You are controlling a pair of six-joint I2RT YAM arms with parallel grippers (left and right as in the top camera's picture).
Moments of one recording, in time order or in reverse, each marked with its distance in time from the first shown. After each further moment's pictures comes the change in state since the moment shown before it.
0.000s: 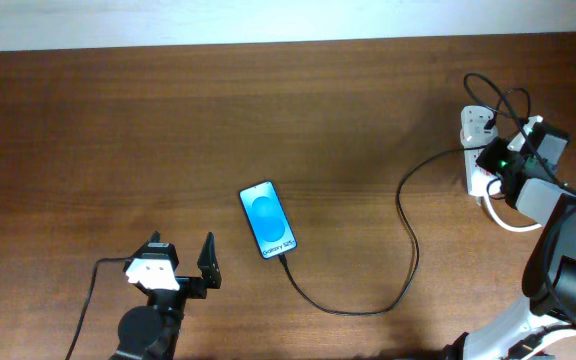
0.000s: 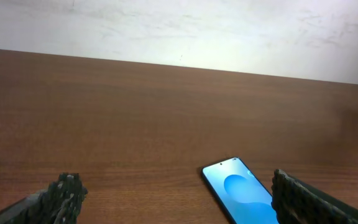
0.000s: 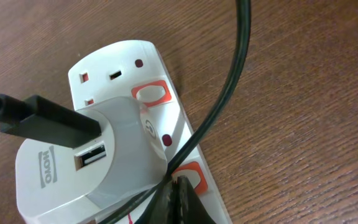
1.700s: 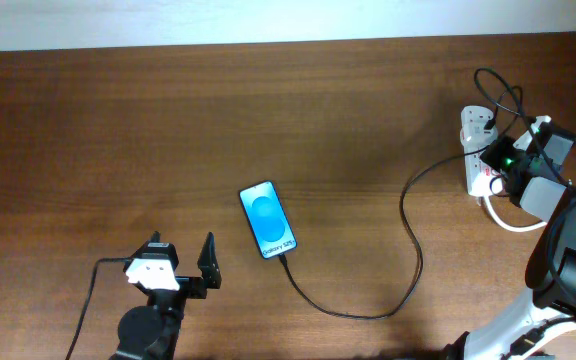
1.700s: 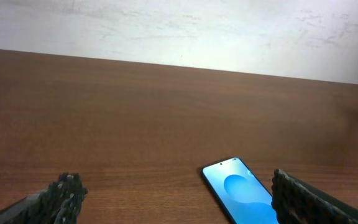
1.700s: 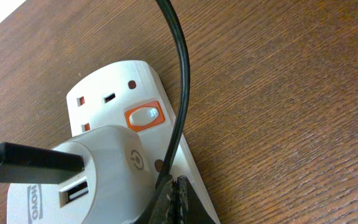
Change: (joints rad) left arm 0.000 0.000 0.000 0.000 0.000 0.000; right arm -0.032 0.043 0.027 0.032 -0.071 0.048
